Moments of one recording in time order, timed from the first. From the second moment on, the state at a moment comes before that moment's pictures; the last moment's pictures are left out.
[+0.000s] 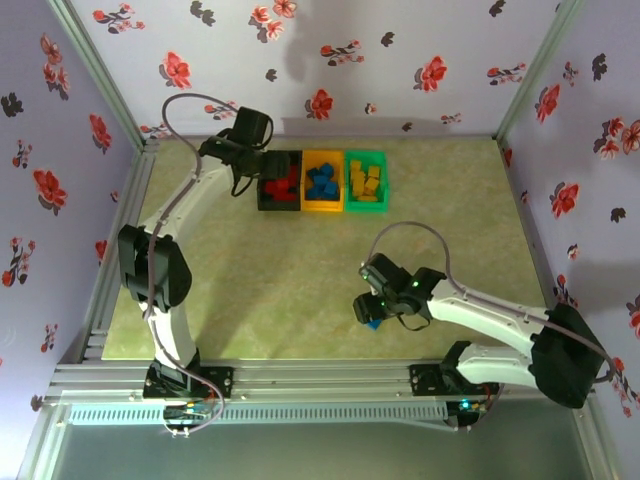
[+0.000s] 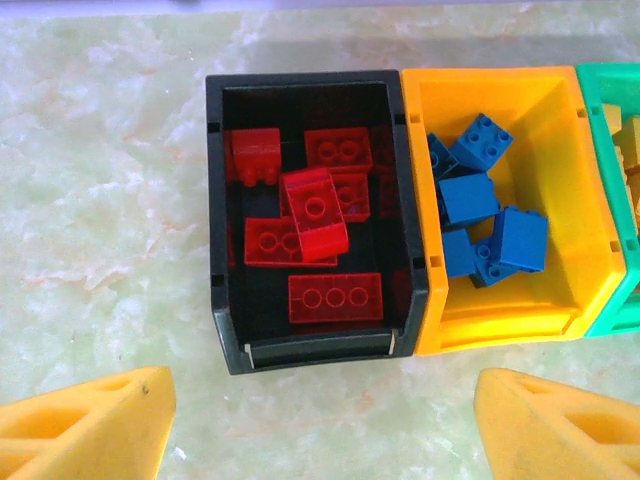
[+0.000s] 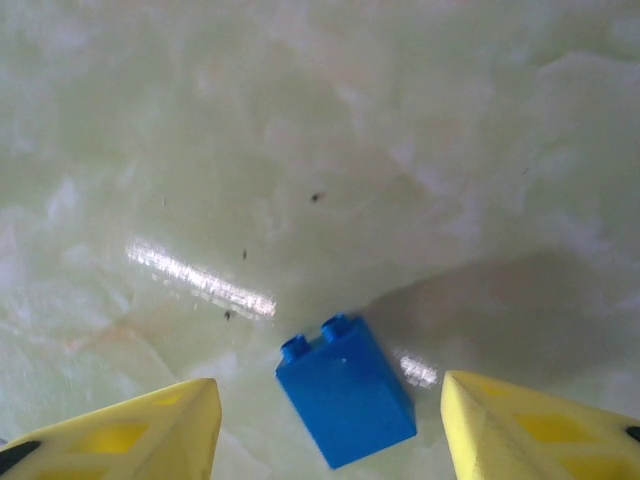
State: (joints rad) left arm -0.43 1.87 1.80 -0.82 -0.10 -0.28; right arm 0.90 1.17 0.65 -0.69 -0.01 0.52
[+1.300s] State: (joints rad) left arm -0.44 1.85 1.76 -0.80 -0.10 -0.28; right arm 0.99 1.39 0.69 -0.72 0.11 0.59
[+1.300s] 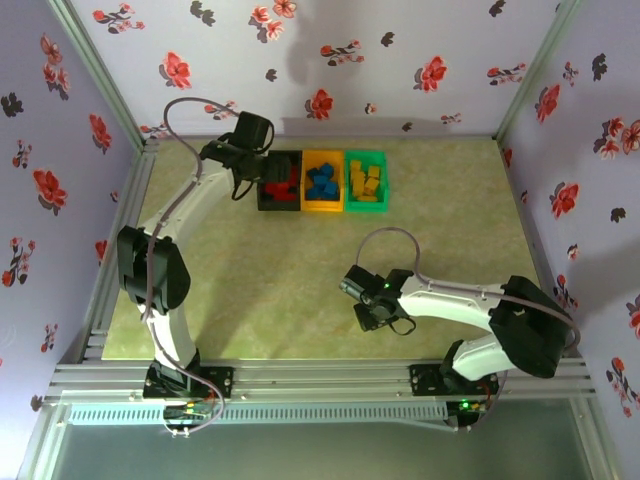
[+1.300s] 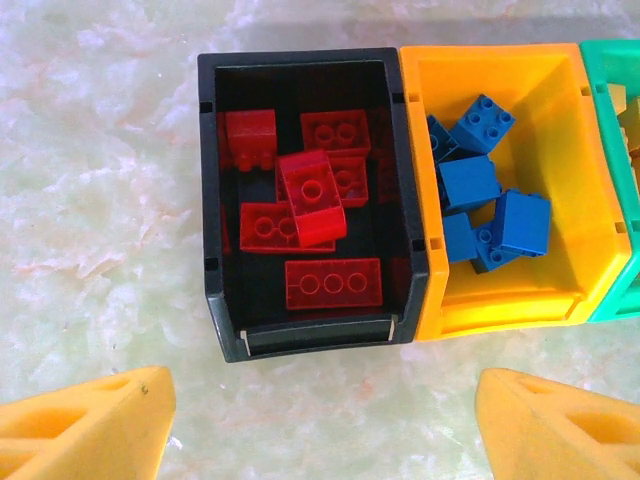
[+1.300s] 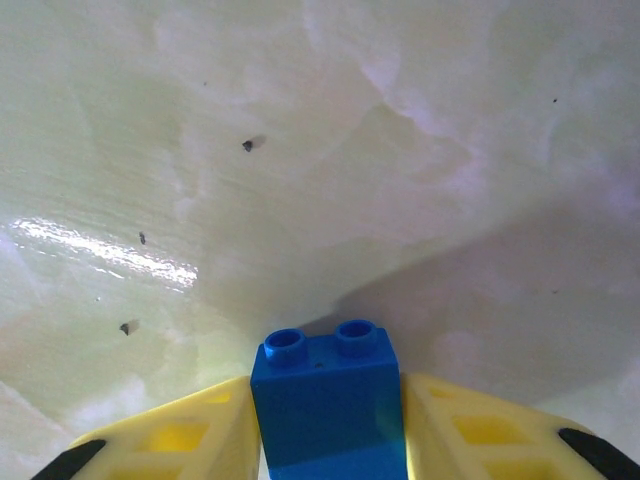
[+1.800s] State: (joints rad) left arm -0.46 1.75 1.65 -0.78 -0.10 -0.28; right arm 0.86 1.40 0.93 -0.76 0.19 0.49
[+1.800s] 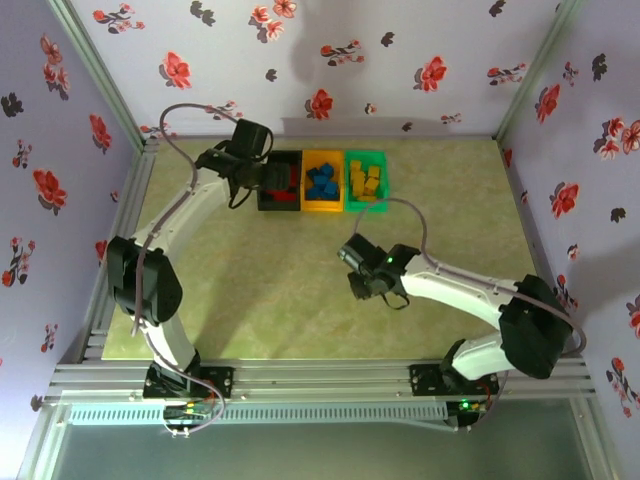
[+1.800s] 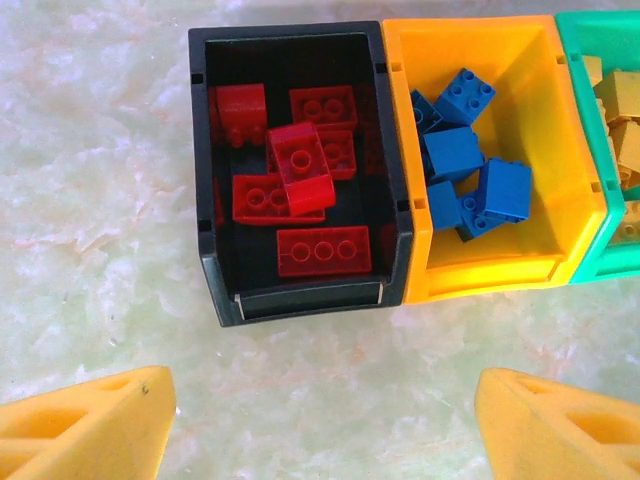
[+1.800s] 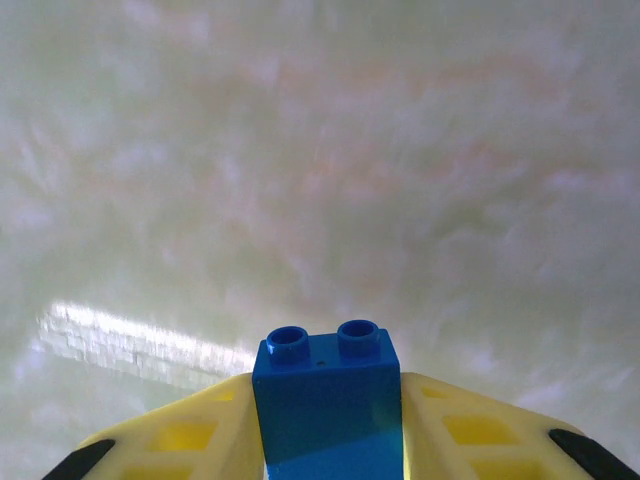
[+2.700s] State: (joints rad) left arm -0.47 1.54 1.49 -0.77 -0.15 -0.28; right arm 0.41 1.94 1.72 -0.59 0.20 0.16
